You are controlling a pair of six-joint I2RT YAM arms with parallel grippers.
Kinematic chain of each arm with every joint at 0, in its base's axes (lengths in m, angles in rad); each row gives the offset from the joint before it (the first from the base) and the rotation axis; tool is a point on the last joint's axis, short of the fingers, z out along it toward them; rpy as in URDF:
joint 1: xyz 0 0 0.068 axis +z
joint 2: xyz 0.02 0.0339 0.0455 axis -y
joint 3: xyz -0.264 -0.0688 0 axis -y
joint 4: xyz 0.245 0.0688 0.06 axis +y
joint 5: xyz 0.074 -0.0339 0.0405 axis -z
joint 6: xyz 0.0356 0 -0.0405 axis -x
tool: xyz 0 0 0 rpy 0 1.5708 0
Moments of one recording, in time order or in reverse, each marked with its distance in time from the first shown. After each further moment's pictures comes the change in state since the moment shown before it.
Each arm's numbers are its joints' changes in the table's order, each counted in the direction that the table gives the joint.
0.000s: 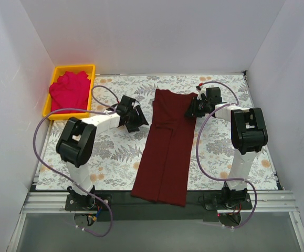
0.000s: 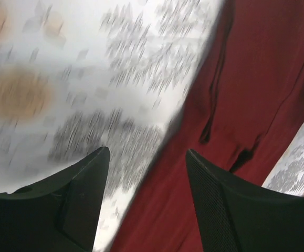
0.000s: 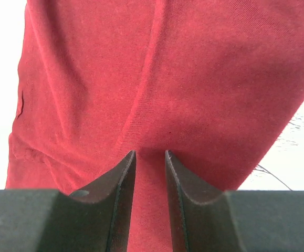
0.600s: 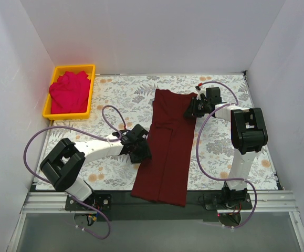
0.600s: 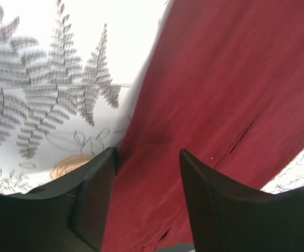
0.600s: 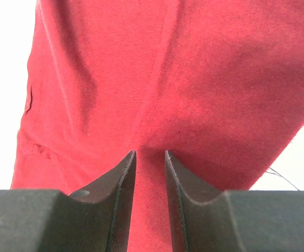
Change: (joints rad) left arm -0.348 0.349 -0.374 0.182 -0.121 0.207; right arm 0.006 -0.005 0.000 -0.003 -0.035 -0.001
